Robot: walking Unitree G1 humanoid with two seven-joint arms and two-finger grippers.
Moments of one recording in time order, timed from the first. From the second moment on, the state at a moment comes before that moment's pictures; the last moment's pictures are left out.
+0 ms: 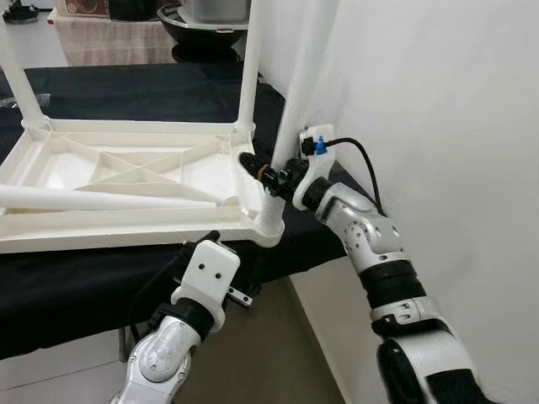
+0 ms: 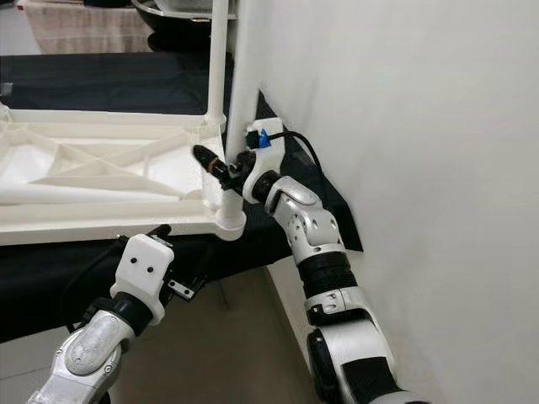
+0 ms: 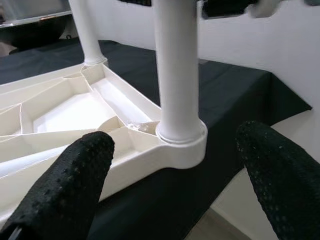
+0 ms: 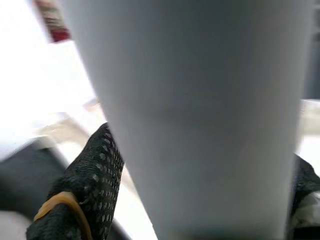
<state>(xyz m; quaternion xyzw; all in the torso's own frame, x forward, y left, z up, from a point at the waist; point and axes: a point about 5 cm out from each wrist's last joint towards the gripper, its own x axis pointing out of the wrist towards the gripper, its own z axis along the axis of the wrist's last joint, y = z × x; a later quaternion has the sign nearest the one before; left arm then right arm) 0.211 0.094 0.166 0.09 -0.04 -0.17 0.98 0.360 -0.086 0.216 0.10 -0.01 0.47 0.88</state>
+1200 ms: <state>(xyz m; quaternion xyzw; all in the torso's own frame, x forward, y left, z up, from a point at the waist) 0.210 0.092 0.166 0.09 -0.04 -0.18 0.98 0.403 -0.113 0.213 0.05 0.01 0.09 0.99</state>
